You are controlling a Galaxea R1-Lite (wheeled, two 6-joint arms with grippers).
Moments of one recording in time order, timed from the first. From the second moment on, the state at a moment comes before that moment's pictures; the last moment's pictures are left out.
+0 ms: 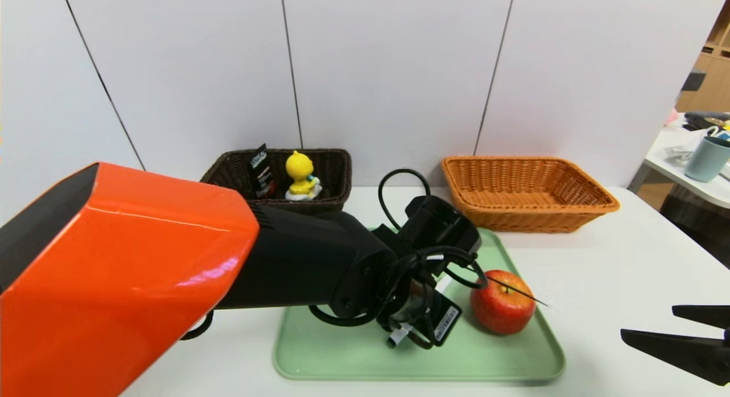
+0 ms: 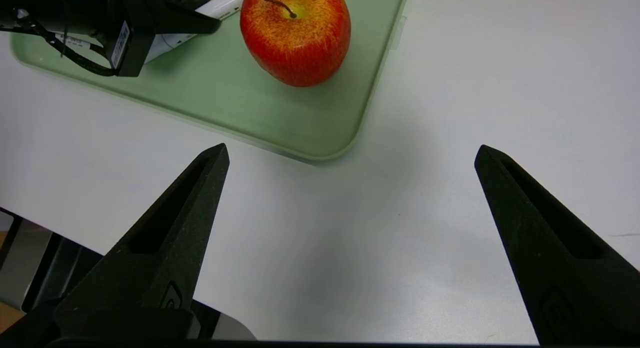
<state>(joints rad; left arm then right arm) -0.96 2.14 -1.55 0.26 0.14 -0.11 0.20 1.00 -0.73 0.42 0.21 0.02</state>
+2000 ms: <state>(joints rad) -0.13 1.94 -1.61 0.14 -0.48 1.02 0.20 0.99 -0.73 0.42 0.21 0.02</state>
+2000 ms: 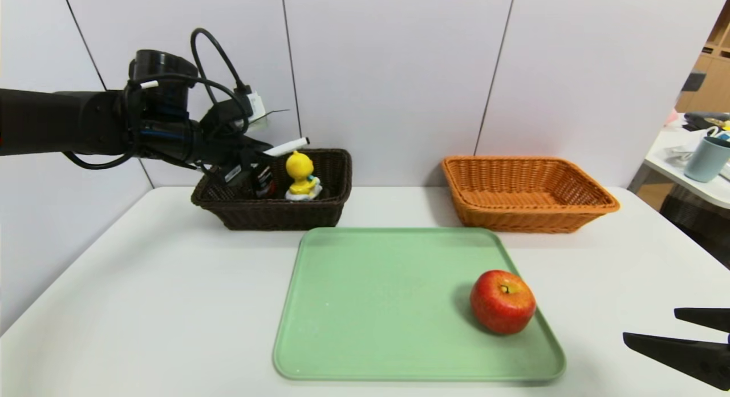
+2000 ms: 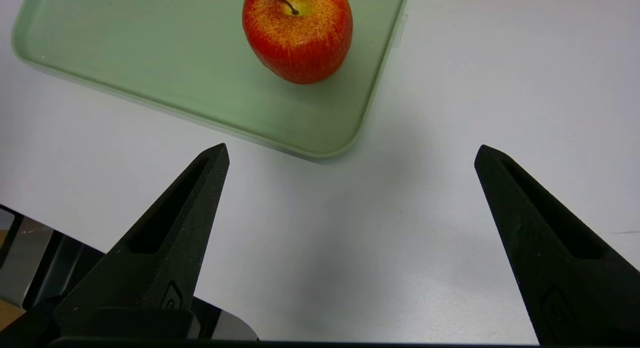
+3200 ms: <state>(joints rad) -0.16 1.95 -1.61 0.22 -0.50 0.72 0.20 1.02 -0.72 0.38 0.21 0.02</state>
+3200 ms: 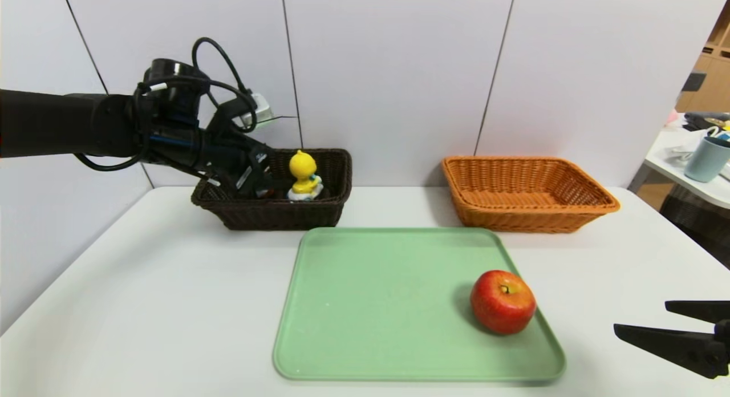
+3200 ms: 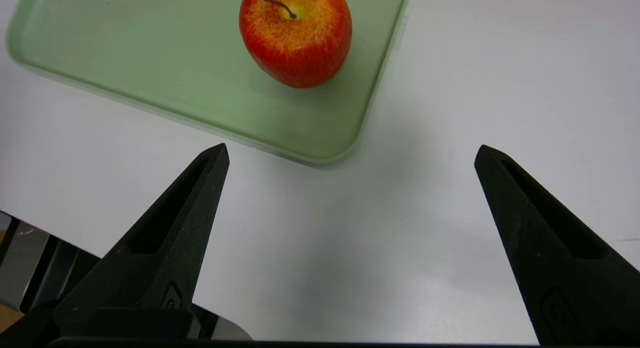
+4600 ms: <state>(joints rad) -0.53 1.61 -1.16 0.26 -0.47 0.01 0.32 1.36 -0.92 0.25 0.21 0.06</state>
